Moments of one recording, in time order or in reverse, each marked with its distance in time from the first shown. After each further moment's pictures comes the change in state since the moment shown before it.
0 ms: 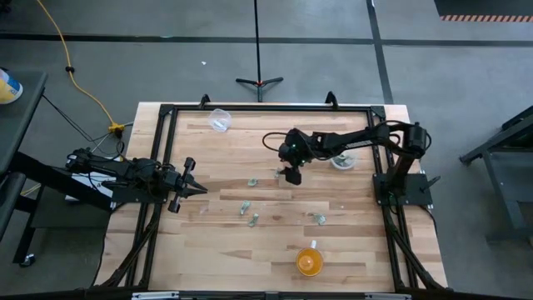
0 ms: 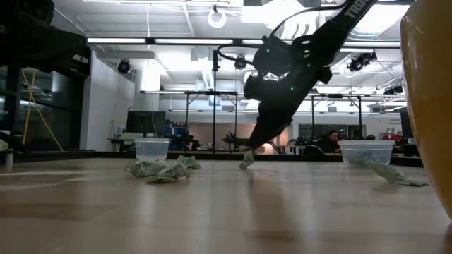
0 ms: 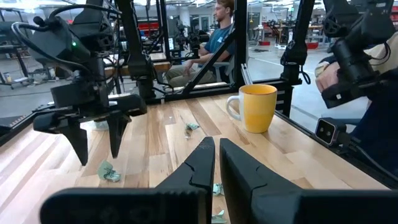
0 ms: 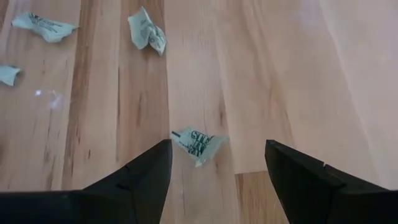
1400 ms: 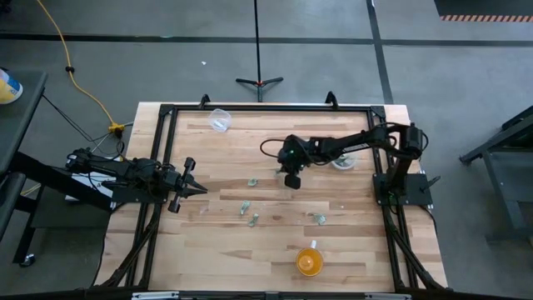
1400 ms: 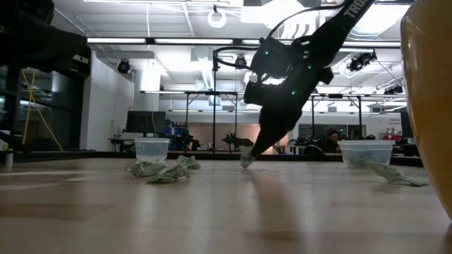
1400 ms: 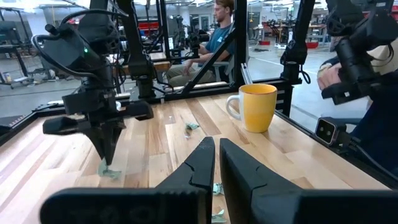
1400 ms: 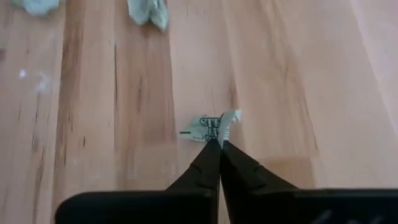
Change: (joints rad) left arm 0.000 0.002 0.000 0.000 0.000 0.000; right arm 0.038 0.019 0.002 -0.035 0.060 0.012
